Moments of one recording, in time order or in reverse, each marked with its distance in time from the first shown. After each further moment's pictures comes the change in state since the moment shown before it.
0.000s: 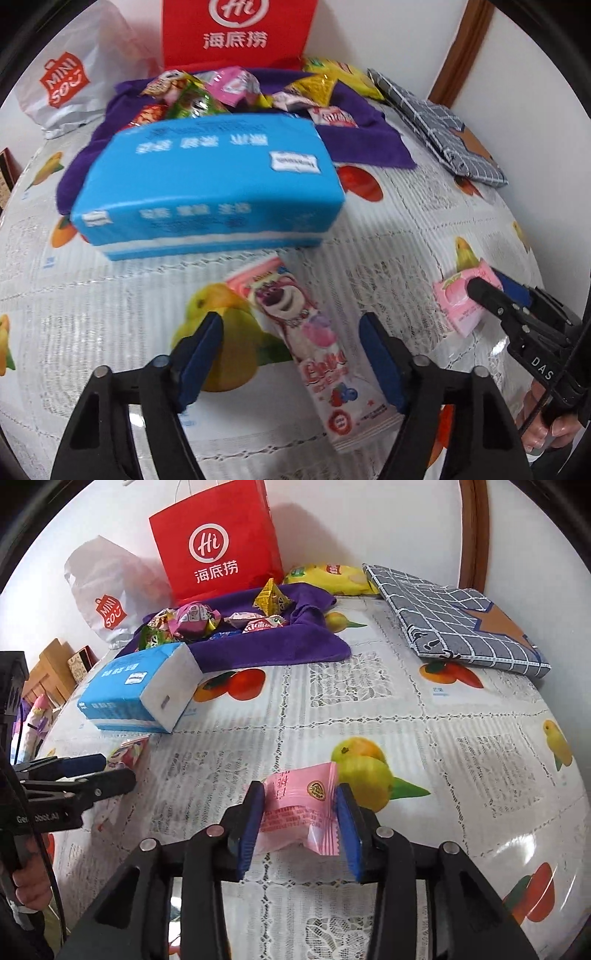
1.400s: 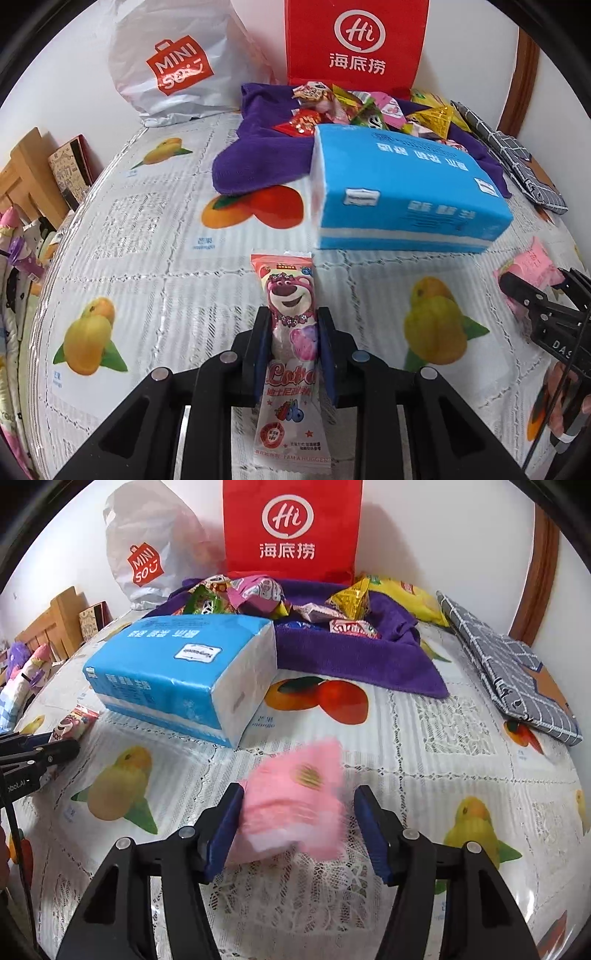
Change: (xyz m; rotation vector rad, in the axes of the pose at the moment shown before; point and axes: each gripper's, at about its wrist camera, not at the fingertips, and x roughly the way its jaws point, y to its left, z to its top) left arm -0.030 0.113 -0.022 -0.077 -0.125 0.236; right arm 0.053 0.095 0.017 -0.181 0.000 -0.027
